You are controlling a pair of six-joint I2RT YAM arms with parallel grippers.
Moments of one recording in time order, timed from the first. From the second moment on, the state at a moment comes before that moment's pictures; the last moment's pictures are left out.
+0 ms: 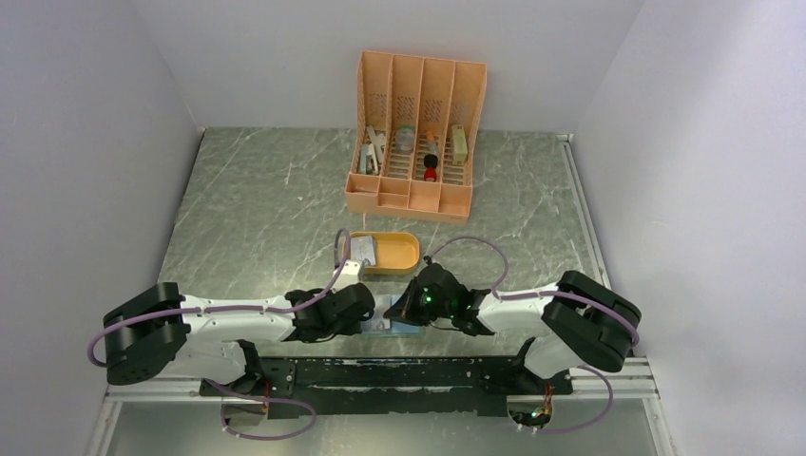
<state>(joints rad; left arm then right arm) -1.18 1.28 0.52 -0.29 -0.38 -0.96 0.97 1.44 0.38 0.36 -0.11 1.25</state>
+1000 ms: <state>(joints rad) -1.19 1.26 0.51 -0.27 -0.36 -0.97 0.99 1.49 0.51 0.20 -0.17 1.11</state>
